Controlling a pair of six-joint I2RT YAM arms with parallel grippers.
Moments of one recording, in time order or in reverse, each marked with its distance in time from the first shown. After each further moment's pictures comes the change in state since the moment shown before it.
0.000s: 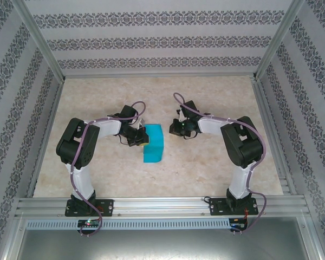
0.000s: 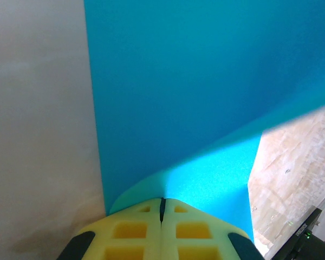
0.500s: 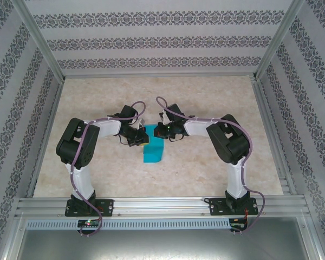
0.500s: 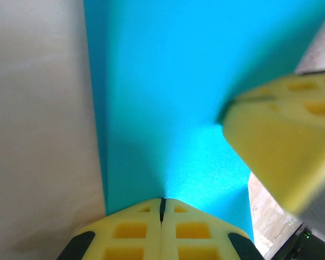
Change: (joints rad) left arm 0.001 0.000 -0.004 0.006 0.003 0.000; right arm 0.115 0.153 0.095 0.118 -0.093 0.038
